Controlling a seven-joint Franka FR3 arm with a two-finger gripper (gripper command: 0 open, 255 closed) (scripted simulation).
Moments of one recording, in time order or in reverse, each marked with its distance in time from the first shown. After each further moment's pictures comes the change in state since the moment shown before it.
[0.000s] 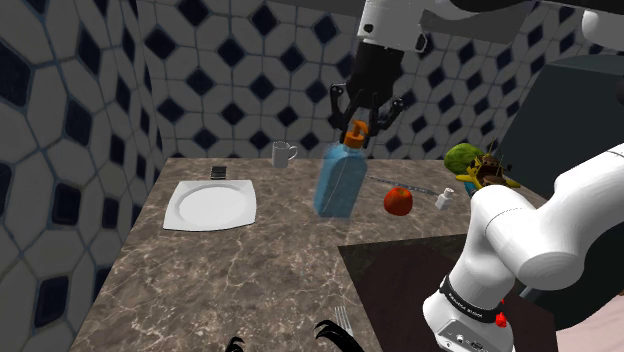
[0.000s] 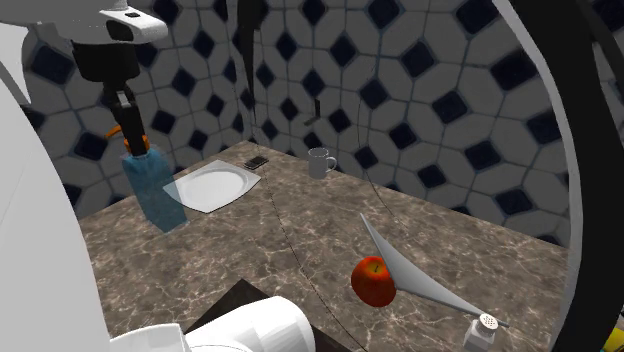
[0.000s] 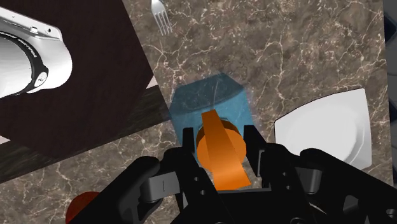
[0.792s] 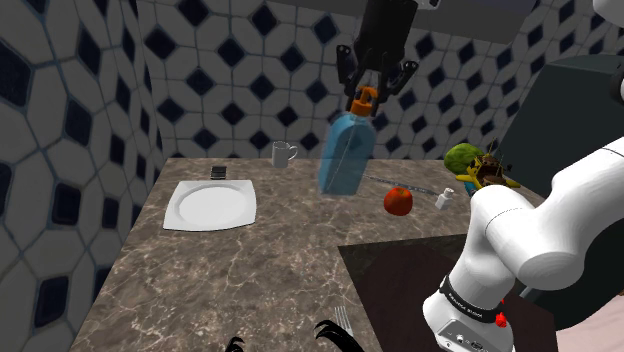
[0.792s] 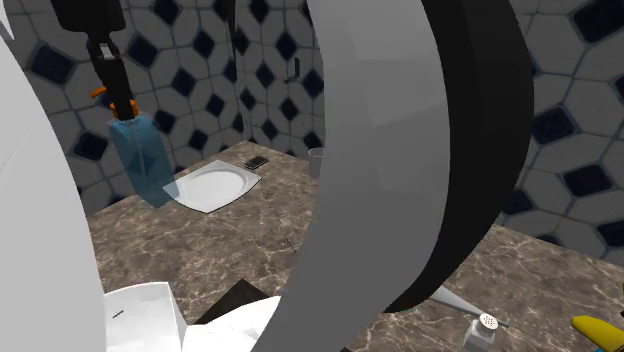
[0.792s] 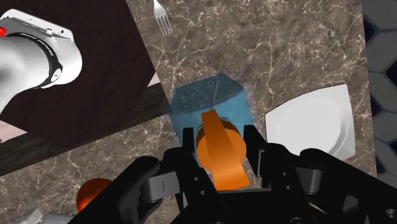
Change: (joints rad) arm 0.001 0.057 -0.001 0.209 0.001 -0.152 0.003
